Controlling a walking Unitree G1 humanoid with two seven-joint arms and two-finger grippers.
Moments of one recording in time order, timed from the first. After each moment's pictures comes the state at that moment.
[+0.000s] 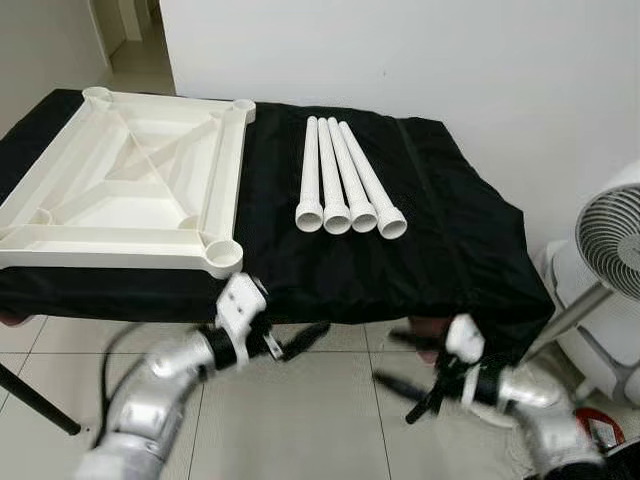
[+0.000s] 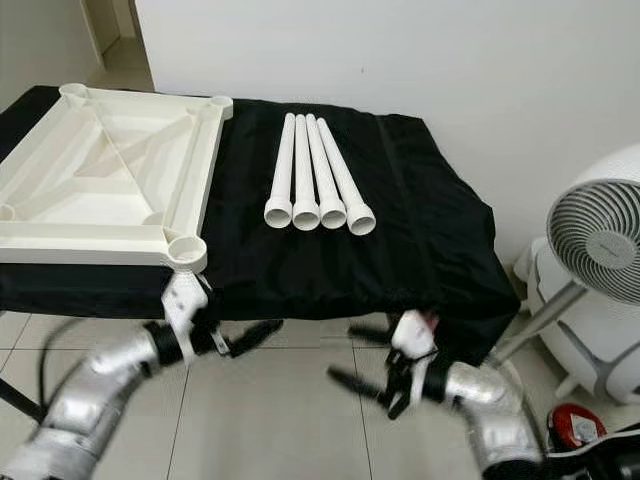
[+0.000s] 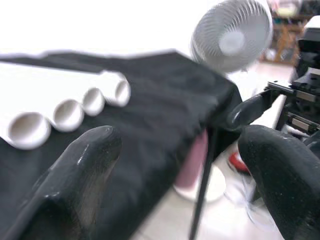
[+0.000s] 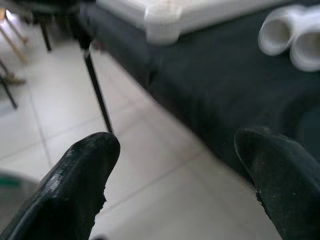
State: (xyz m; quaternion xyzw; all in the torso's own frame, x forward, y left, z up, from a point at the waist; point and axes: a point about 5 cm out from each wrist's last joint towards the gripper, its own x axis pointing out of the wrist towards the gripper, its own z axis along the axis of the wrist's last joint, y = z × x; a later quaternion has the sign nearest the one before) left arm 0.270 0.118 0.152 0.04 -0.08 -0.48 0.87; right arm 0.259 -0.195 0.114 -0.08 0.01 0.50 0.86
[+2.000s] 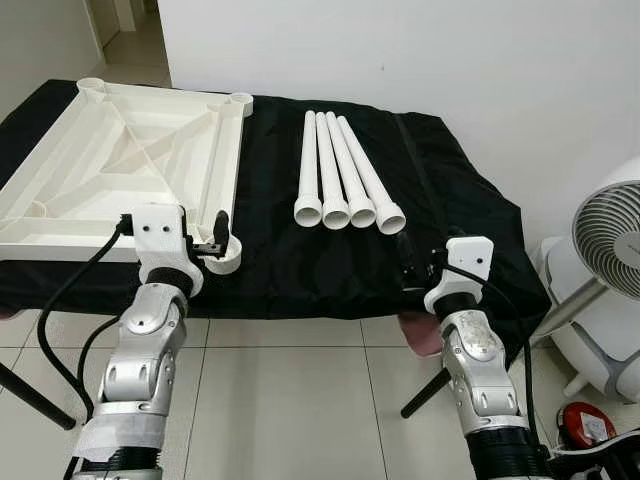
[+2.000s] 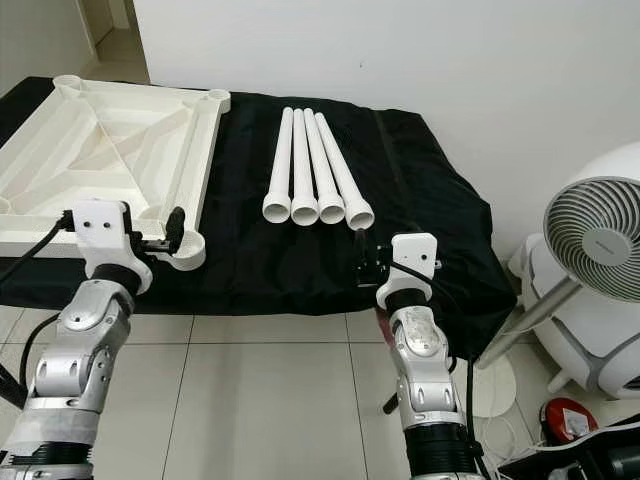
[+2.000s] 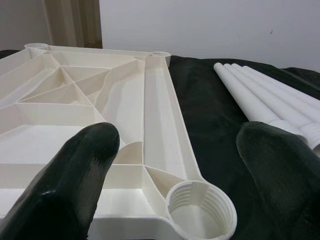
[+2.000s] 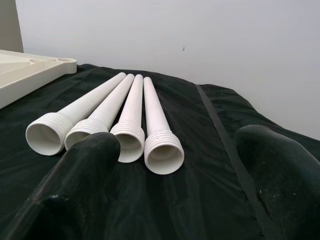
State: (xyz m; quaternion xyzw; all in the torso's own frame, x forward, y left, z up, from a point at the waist) left arm 0.309 0.175 0.181 0.00 -0.09 -0.01 1.00; right arm 0.303 -0.162 0.156 -0.04 -0.13 0.02 0.99
